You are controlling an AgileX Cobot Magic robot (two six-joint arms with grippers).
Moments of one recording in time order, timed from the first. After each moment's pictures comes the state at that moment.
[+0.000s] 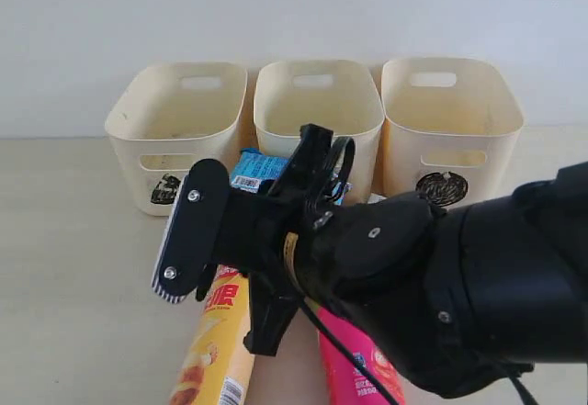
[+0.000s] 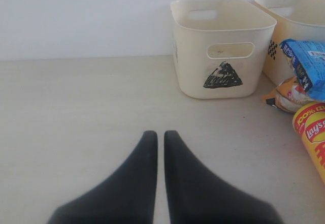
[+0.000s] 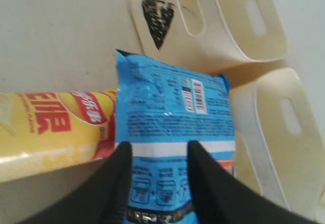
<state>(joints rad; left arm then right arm) -0.05 0.00 0.00 -0.03 0.29 0.02 1.08 1.62 -0.90 -1.64 0.47 0.96</state>
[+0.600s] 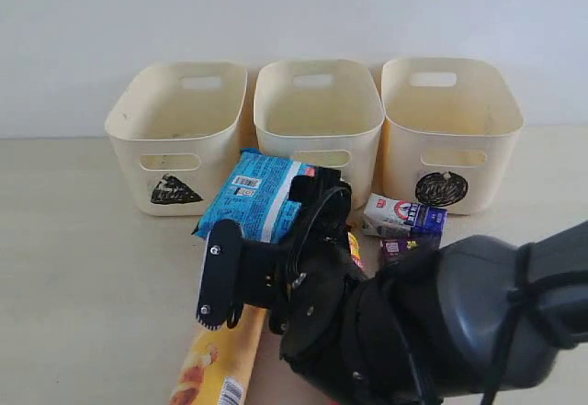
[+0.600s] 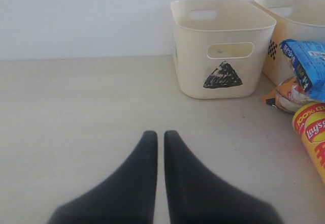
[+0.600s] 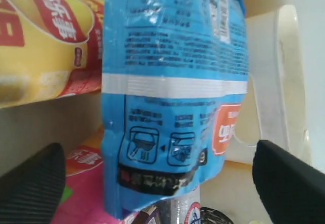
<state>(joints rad) -0.05 0.00 0.00 -0.03 0.29 0.02 1.07 1.85 -0.90 -1.74 0.74 1.03</state>
